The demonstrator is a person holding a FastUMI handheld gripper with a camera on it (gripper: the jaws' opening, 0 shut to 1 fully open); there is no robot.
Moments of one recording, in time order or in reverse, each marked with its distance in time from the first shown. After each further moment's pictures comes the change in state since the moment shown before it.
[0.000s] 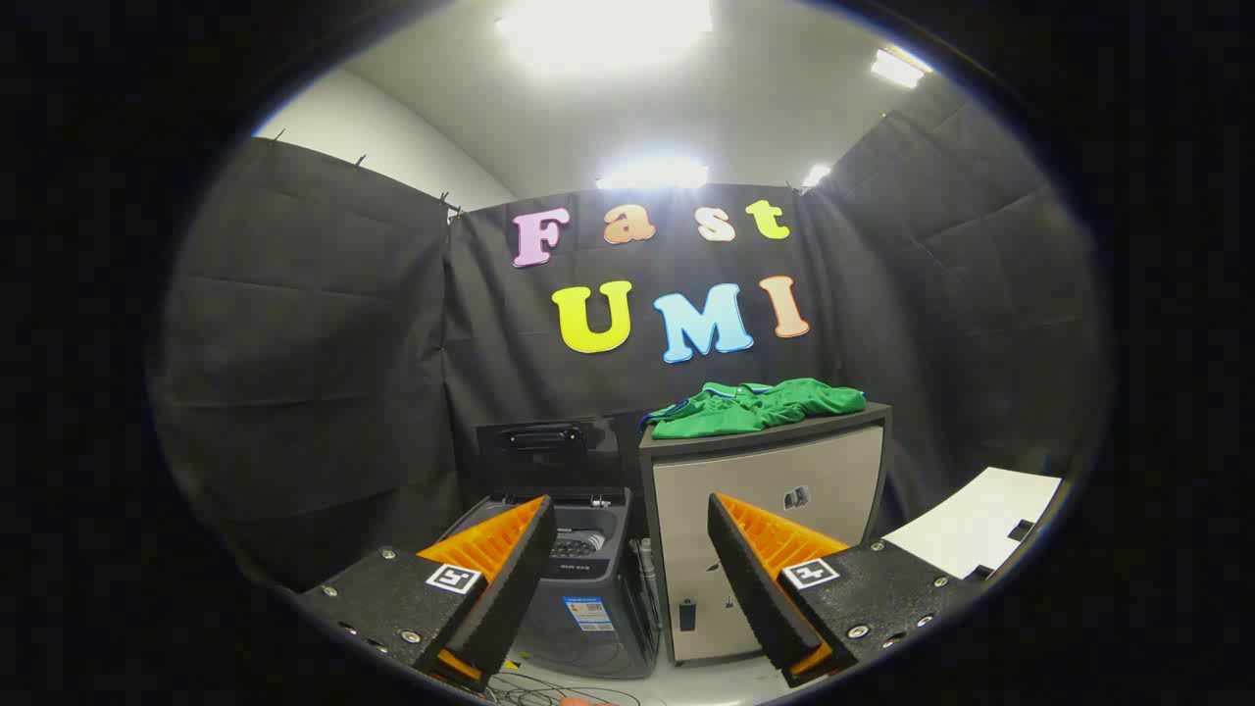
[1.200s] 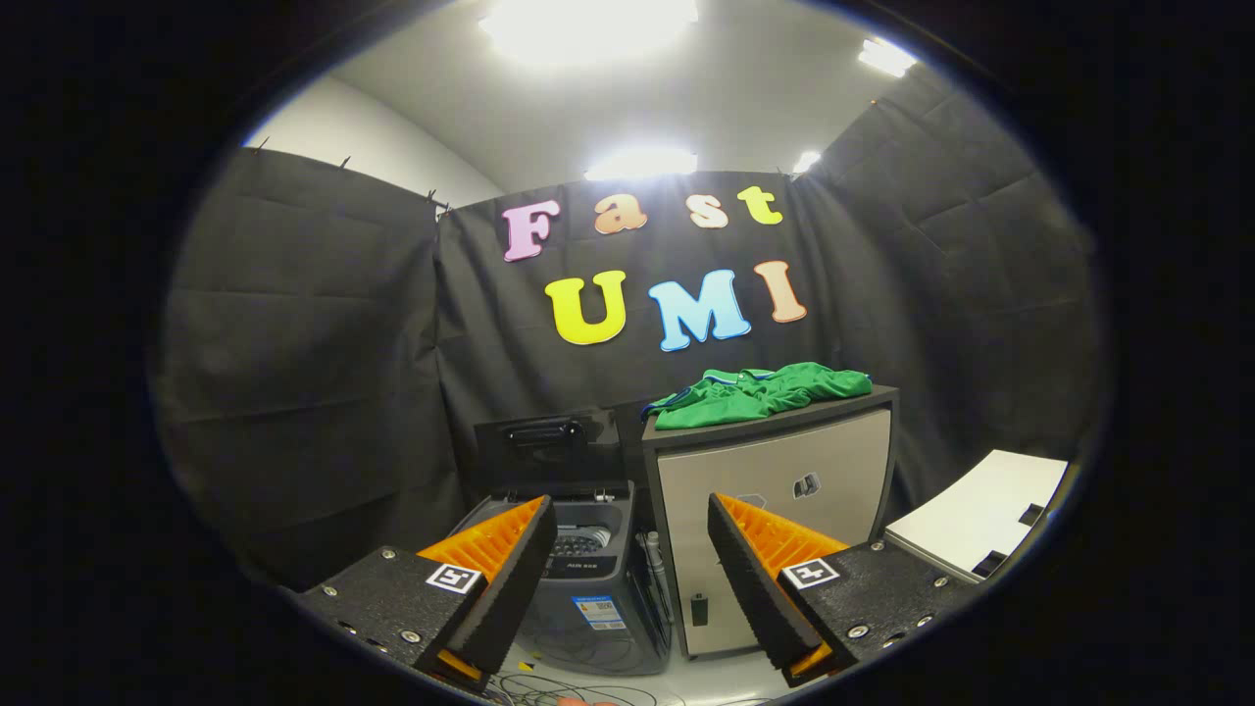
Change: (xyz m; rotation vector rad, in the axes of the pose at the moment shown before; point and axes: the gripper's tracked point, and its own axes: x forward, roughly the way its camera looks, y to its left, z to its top) arm 0.015 -0.001 0.000 0.058 0.015 -0.033
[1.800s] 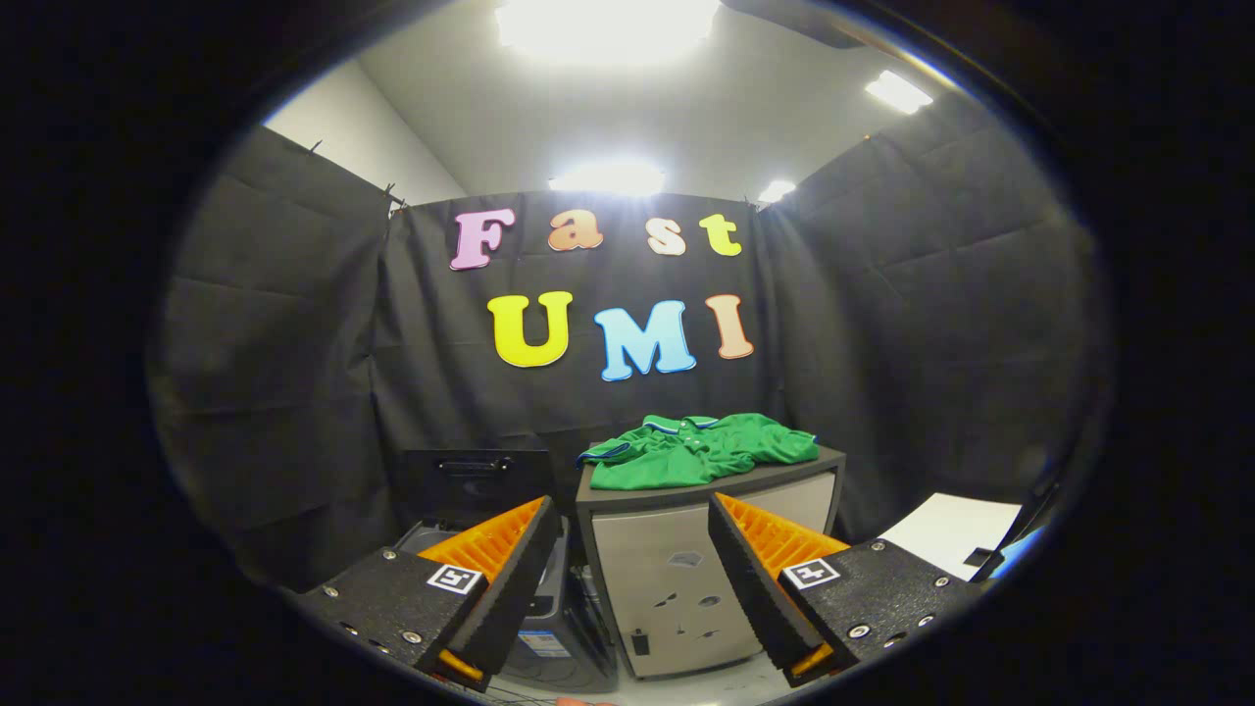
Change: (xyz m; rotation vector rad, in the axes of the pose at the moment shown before) arm 0.054 -0.035 0.077 -0.149 -0.027 -0.203
